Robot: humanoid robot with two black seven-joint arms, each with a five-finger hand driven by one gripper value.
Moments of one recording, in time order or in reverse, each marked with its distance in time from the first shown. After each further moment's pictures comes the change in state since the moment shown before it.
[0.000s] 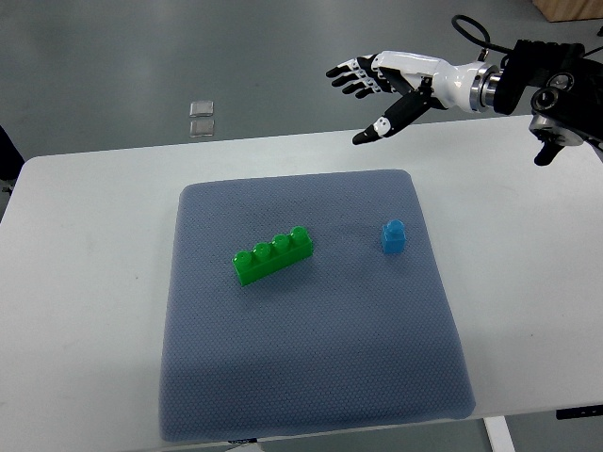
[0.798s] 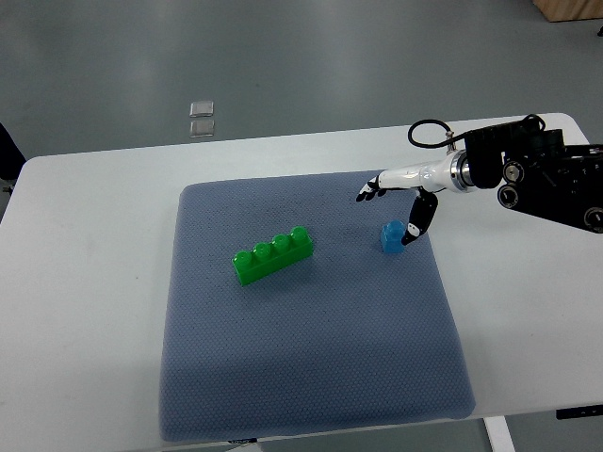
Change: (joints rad) left arm 0.000 0.000 0.001 0.000 0.000 0.000 0.000; right arm -0.001 0.056 -0.260 0.042 -0.382 -0.041 -0.140
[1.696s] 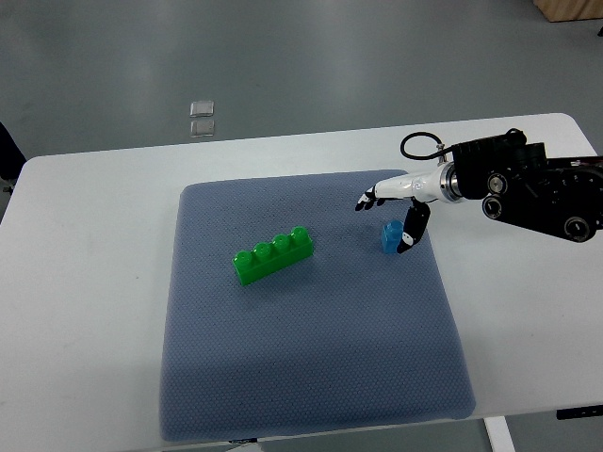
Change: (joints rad) left arm 0.000 0.000 0.000 0.000 0.000 0.000 0.000; right arm -0.032 0.056 -0.004 -0.050 0.019 -0.011 -0.052
